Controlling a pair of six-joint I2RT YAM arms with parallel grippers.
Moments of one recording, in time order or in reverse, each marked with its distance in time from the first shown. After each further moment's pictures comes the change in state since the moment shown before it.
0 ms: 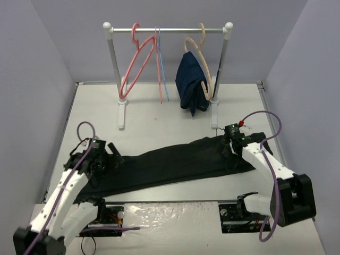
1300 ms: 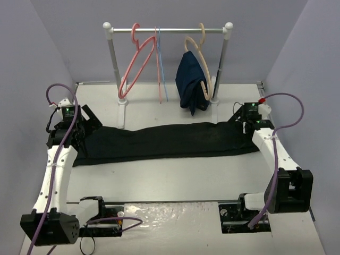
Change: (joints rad) left arm 0.224 0.261 0.416 0.165 -0.229 0.292; right arm -0.204 0.121 0.244 0.166 -0.053 -0.004
